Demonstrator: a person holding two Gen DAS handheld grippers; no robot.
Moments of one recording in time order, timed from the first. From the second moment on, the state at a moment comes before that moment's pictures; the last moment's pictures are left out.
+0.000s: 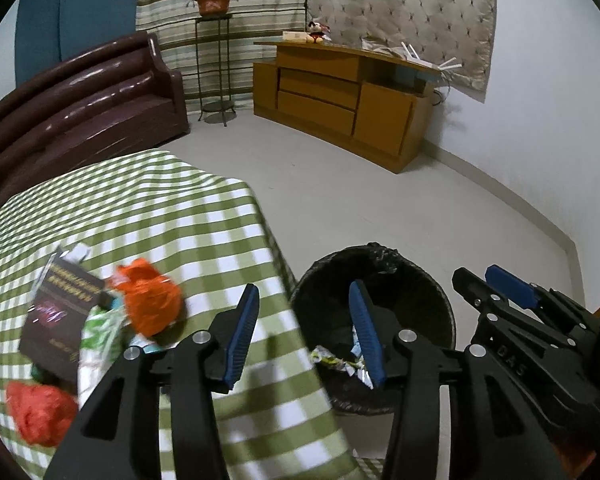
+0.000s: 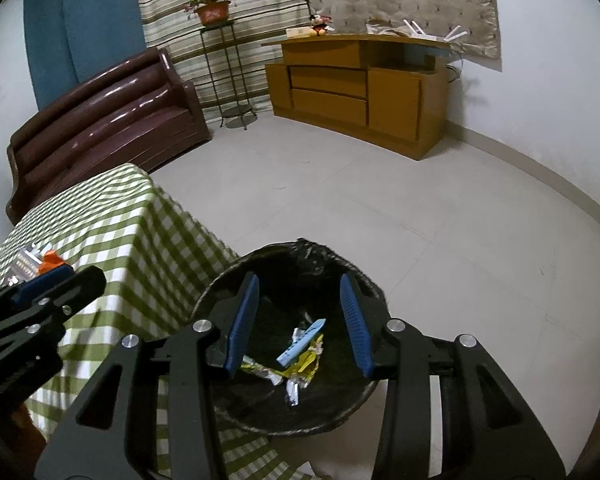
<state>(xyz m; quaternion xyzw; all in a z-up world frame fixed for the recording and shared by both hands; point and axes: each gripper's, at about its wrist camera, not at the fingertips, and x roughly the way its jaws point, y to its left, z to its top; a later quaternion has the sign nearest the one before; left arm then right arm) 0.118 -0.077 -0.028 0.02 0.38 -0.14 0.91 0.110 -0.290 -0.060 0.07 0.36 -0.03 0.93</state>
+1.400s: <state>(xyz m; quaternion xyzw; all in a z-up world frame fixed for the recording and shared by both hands) 0.063 0.096 -0.043 -0.03 0.40 0.03 0.92 0.069 -0.154 -0.047 -0.01 0.37 0.08 0.92</state>
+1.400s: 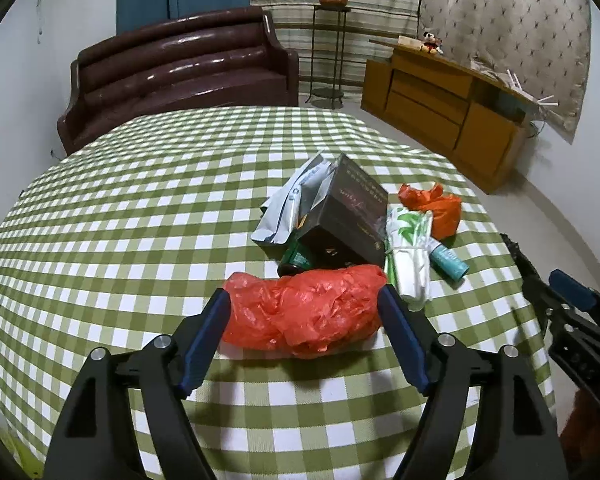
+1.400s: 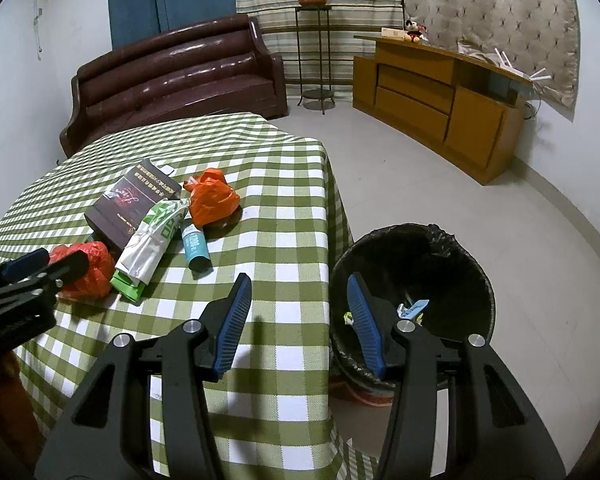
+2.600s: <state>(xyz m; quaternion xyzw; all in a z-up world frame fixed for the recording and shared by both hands) 0.054 0.095 -0.047 -0.02 0.39 -0.03 0.92 0.072 -0.142 -0.049 -0.01 0.38 0.09 0.92</state>
